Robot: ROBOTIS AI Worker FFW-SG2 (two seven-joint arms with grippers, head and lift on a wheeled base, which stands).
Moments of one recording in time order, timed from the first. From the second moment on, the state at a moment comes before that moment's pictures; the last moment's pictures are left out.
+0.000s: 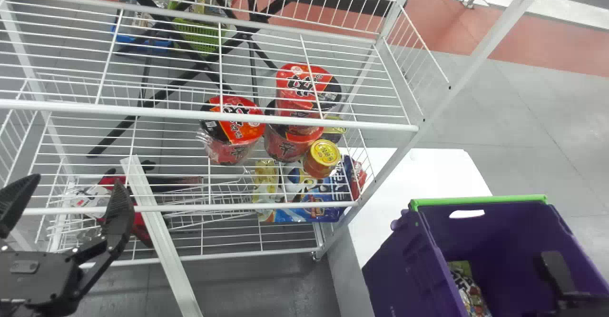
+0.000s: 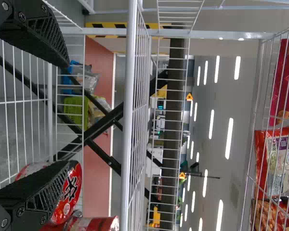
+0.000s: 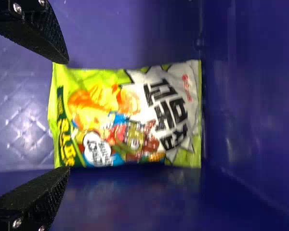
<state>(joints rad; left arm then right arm) 0.61 0.26 -0.30 -2.02 0.09 -0.20 0.21 0.20 -0.41 -0.76 -1.21 0.68 0.68 1.12</state>
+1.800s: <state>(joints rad) 0.57 0.27 -0.29 -1.97 0.15 -0.23 0.22 0.05 -0.36 -0.63 -1.02 0.82 0.64 0.74</state>
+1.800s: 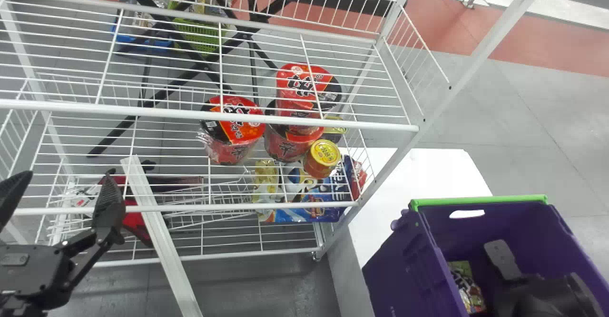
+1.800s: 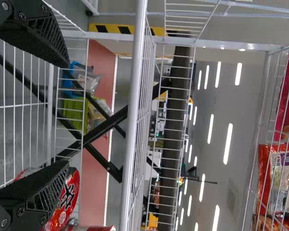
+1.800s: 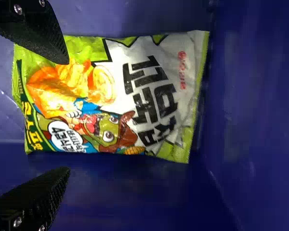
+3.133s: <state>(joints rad) 0.56 0.27 -0.29 -1.95 0.16 -0.25 0.22 0.02 -0.43 -0.66 -0.86 0.63 0.62 0.71</state>
